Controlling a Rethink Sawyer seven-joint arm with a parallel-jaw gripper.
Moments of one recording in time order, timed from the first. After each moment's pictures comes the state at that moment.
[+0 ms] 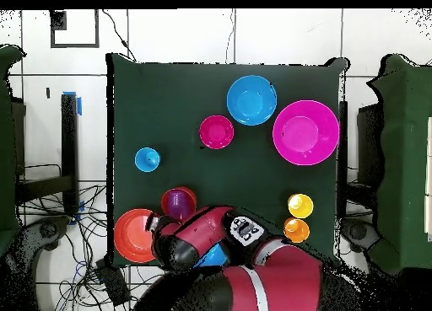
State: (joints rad) arm -0.36 -0.52 0.38 2.10 -0.77 -0.05 2.67
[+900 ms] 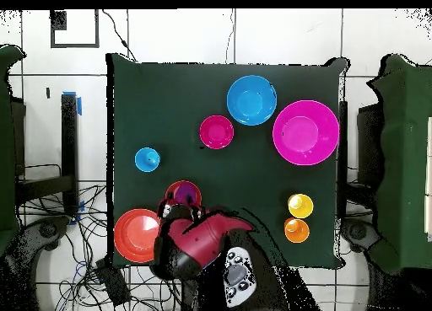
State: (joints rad) arm -0.19 -0.84 0.14 2.09 -0.75 -0.05 2.67
